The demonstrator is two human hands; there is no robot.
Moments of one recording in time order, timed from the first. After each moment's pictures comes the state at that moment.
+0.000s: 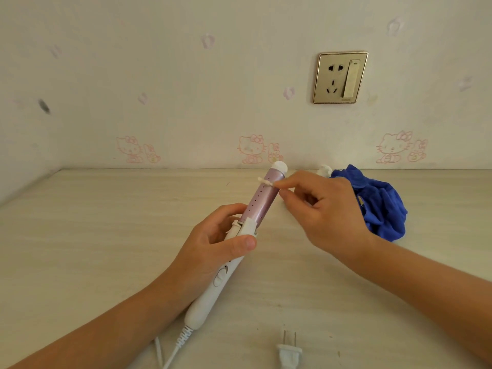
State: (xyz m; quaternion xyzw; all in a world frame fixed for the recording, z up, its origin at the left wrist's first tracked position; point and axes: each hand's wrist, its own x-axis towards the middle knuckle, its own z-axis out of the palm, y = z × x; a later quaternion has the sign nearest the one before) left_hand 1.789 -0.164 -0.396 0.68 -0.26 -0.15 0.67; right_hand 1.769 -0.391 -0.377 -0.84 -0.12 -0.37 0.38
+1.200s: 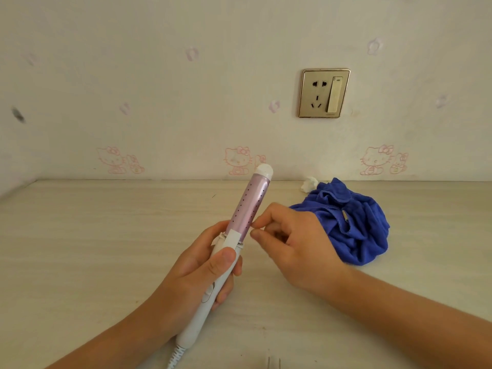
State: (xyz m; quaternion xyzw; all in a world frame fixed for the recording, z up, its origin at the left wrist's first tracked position) left_hand 1.782 -0.165 -0.398 0.65 -0.29 -0.20 0.68; right_hand 1.764 -0.381 -0.392 -0.86 -0.14 -0.23 0.43
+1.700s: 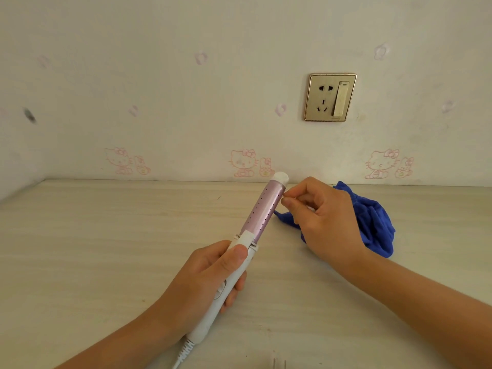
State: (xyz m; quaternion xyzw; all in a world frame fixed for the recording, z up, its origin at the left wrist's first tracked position) left_hand 1.780 -0.168 -0.396 0.71 -0.21 -0.19 0.64; right_hand 1.781 -0.406 -0.372 -0.82 -0.02 -0.32 0.47
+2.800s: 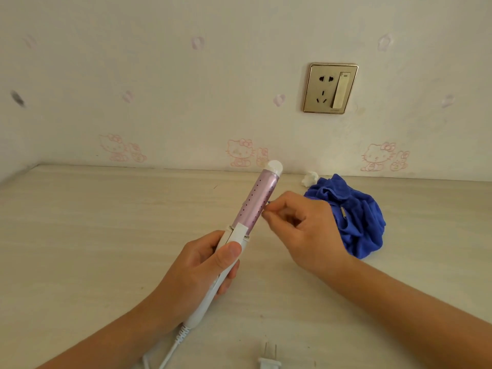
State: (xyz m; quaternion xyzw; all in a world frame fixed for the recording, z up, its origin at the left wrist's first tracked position) left_hand 1.777 -0.168 -0.394 0.70 -0.23 -0.17 0.65; right_hand 1.763 -0.390 -0.383 -0.84 -0.09 -0.26 0.47
